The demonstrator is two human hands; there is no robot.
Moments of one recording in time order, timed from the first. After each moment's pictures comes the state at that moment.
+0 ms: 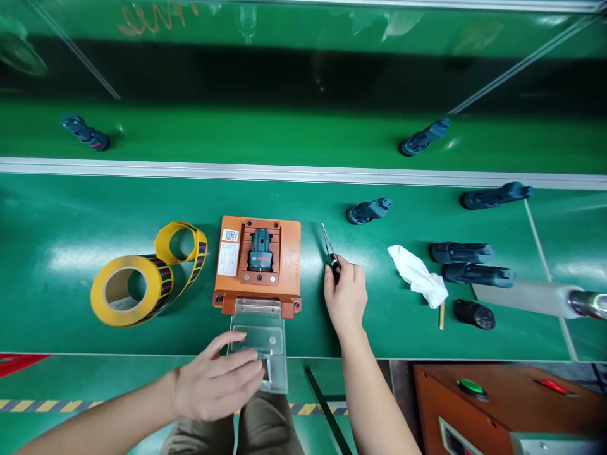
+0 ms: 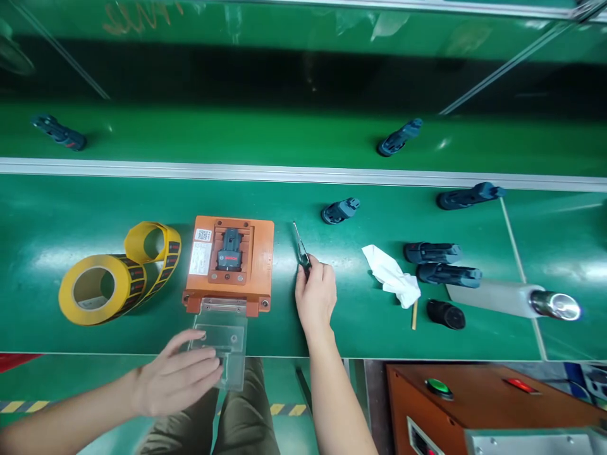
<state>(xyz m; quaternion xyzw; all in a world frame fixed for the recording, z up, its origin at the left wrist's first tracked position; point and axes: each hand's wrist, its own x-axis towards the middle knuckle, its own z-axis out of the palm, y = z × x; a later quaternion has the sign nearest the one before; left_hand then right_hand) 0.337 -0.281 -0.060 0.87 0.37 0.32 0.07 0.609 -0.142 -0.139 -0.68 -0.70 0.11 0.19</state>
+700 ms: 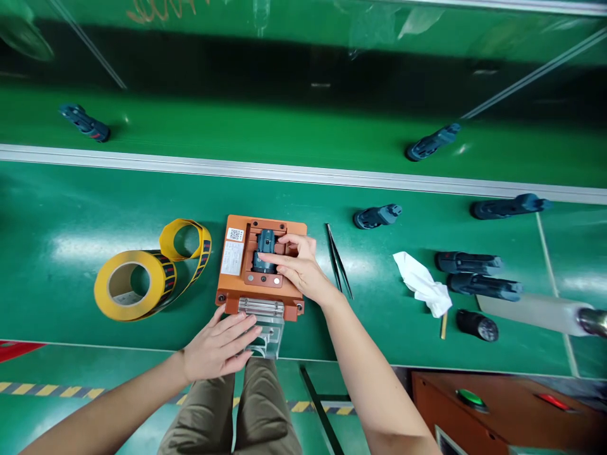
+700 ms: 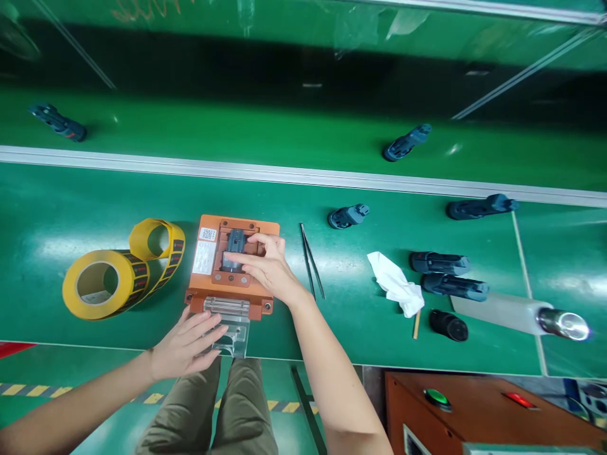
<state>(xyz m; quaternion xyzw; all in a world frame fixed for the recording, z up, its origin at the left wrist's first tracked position) 0.326 -0.300 -0.119 0.83 0.49 0.24 0.14 0.543 -0.095 -0.109 -0.34 -0.83 0.39 0.20</state>
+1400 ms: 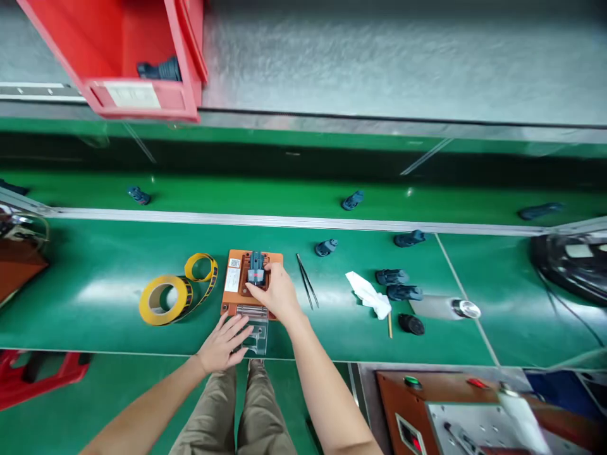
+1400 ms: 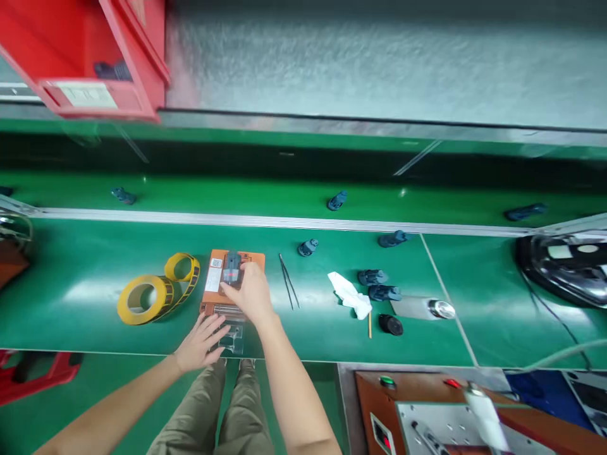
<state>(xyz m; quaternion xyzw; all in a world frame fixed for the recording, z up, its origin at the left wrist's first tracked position) 0.330 -0.298 -0.100 0.84 0.50 0.18 0.05 0.499 -0.123 -0.011 -0.54 -0.74 0.34 0.21</state>
